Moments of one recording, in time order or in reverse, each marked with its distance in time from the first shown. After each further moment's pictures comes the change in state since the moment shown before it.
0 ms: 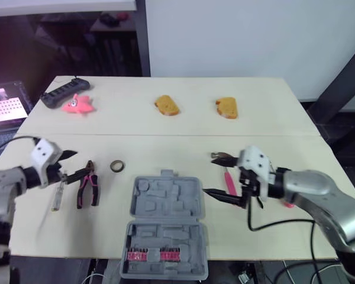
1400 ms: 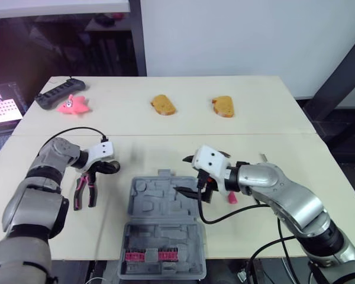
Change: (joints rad) left arm -0.483 -0.192 -0.306 0.701 0.448 -0.373 -0.009; right arm -0.119 0.129 0.199 -0.020 -0.150 0.156 -0.146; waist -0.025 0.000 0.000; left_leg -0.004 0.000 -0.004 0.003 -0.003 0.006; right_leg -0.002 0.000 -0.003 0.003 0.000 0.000
